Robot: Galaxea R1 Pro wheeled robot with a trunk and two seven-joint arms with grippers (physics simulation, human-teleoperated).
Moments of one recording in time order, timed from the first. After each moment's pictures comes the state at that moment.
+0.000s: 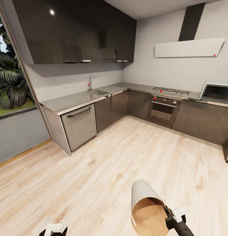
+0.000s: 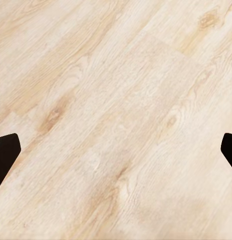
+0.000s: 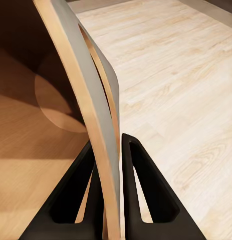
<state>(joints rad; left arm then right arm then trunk) -0.19 0.14 0.00 -0.52 0.08 -0.19 -0.11 -0.28 -0.21 0.08 -0.43 -0.03 -0.59 0.22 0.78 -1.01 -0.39</state>
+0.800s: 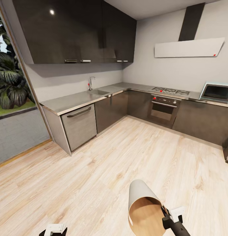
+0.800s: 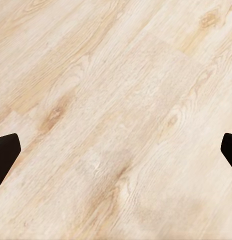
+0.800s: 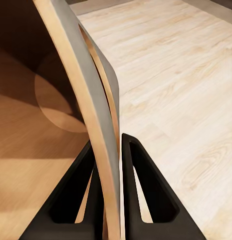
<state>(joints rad) -0.19 0.14 0.00 -0.51 0.08 -0.19 -0.11 -0.28 -0.17 0.08 -0.43 -0.03 -0.58 0.20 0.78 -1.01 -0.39</state>
